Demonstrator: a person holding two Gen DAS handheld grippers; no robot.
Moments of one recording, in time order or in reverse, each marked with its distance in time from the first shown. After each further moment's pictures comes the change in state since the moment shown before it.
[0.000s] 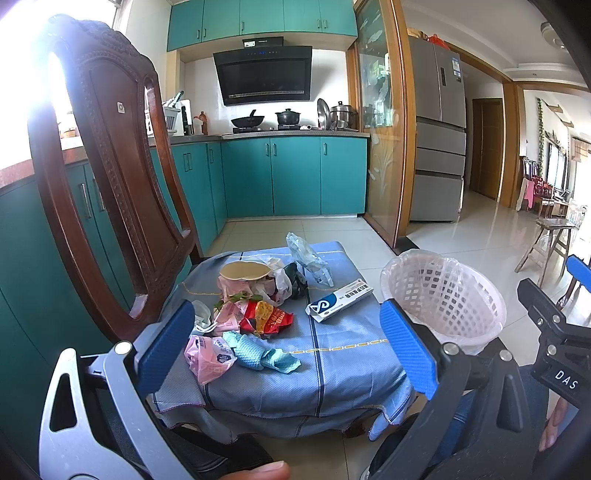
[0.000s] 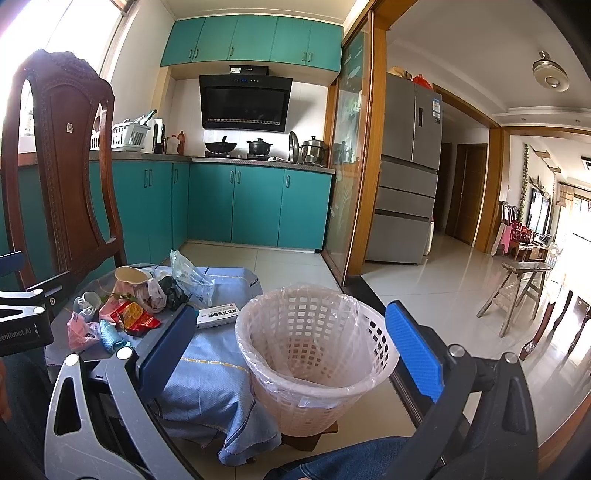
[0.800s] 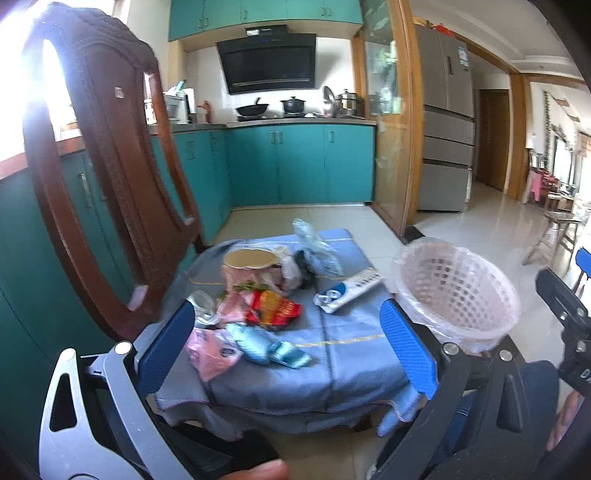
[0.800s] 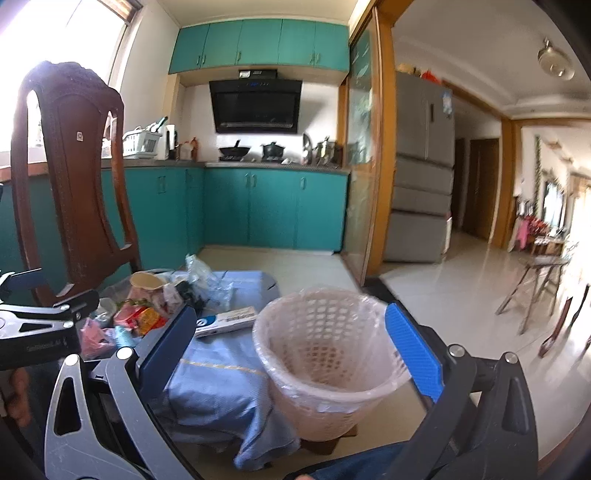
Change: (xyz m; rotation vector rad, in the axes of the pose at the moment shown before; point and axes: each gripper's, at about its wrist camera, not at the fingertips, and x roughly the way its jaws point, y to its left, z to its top) left arm 0.025 0.011 -0.003 -0.004 0.047 0.059; right arm 0.009 0.006 0.000 0.026 0.004 0.087
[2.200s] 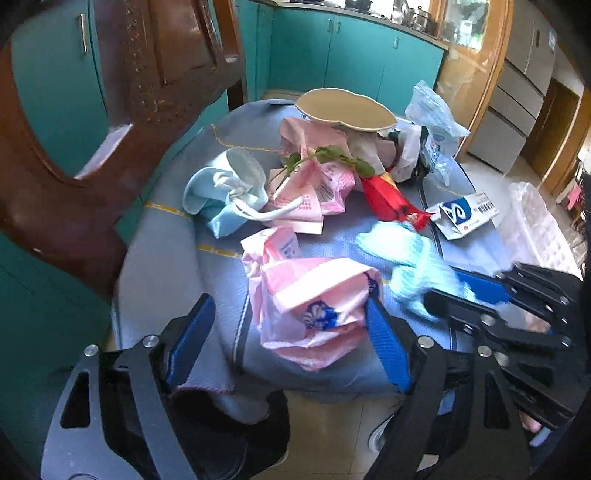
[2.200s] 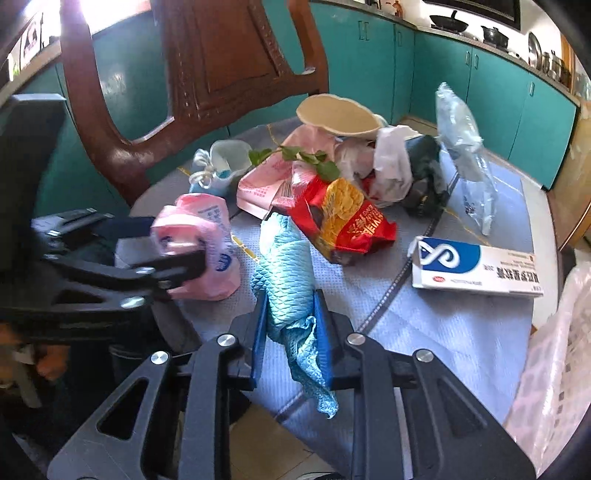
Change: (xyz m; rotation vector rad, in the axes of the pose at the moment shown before) left arm 0.166 0.081 -0.071 -0.198 0.455 0.030; right arm 0.212 0.171 -0.059 -0.327 0.557 0.761
